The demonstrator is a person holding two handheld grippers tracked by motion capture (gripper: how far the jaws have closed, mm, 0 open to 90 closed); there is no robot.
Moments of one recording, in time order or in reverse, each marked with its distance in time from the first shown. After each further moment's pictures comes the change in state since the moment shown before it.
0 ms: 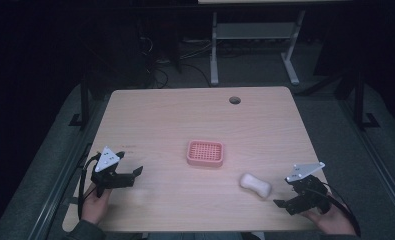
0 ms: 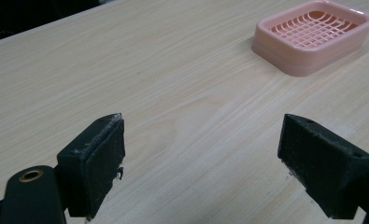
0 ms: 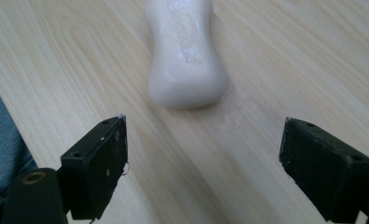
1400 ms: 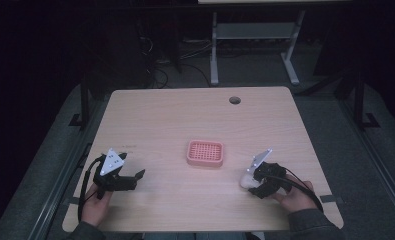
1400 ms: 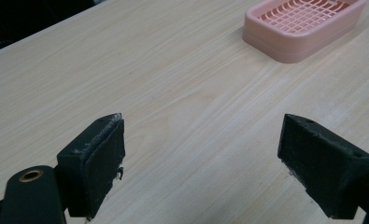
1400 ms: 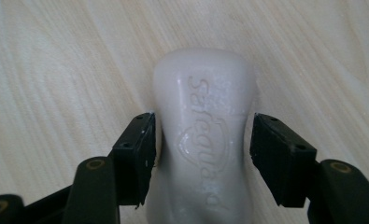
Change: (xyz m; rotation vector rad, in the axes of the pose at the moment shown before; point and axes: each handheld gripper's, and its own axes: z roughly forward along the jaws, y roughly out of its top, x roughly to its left) left arm -0.011 0.002 -0.002 0.031 0.002 0.080; right arm 0.012 0.073 0.063 0.194 0.008 -0.178
